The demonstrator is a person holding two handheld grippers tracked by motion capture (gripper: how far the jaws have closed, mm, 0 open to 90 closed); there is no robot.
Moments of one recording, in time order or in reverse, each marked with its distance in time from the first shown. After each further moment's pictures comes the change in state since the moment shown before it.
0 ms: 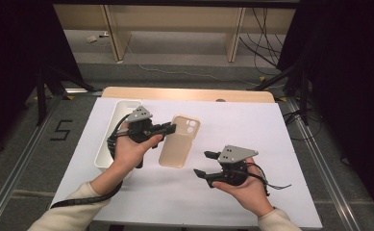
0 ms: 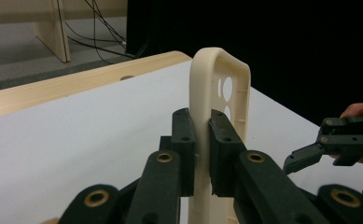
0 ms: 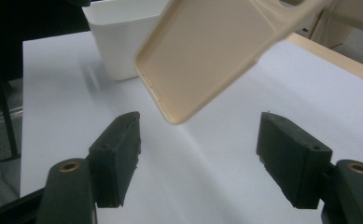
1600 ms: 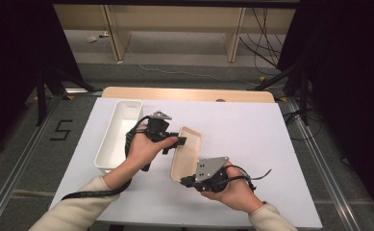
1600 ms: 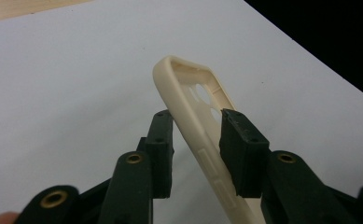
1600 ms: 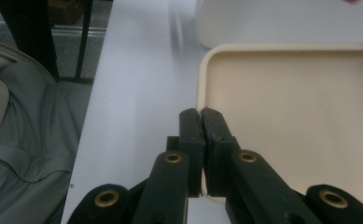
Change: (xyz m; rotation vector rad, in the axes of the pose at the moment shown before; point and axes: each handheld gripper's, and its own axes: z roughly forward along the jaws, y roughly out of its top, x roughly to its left) left arm -0.005 -0.007 0.045 0.307 0.007 -0.069; right arm 0.031 0.013 0.033 0.162 0.284 -0.336
